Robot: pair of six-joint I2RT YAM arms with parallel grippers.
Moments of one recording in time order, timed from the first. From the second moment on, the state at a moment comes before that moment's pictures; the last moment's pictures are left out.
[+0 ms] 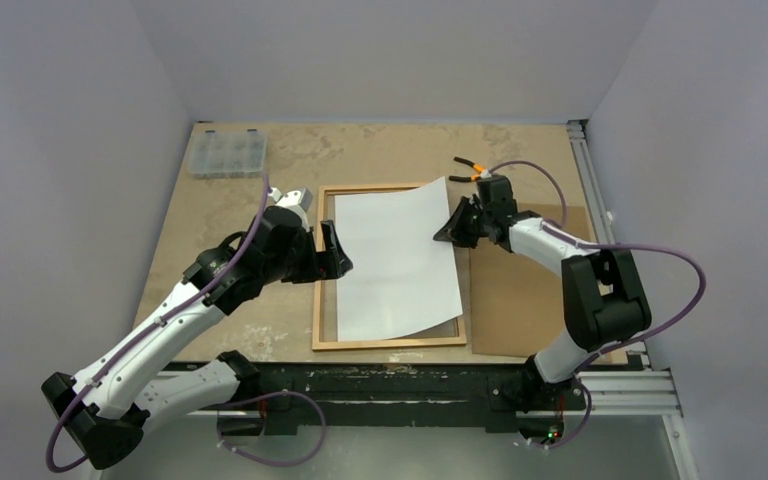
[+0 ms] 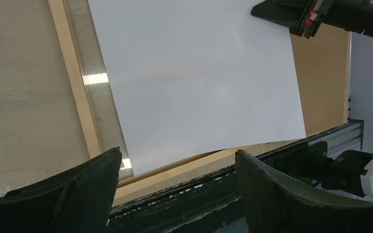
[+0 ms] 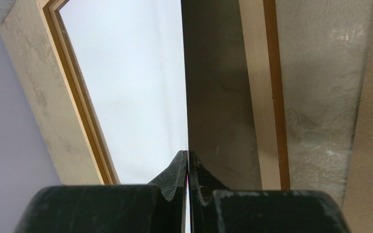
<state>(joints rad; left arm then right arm) -0.69 0.95 1.02 -0.79 -0.06 -0.73 0.29 1.60 0.92 -0.15 -0.33 0.78</state>
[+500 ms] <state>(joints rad) -0.69 0.95 1.02 -0.79 -0.06 -0.74 0.35 1.63 0.92 -0.09 -0.28 0.84</state>
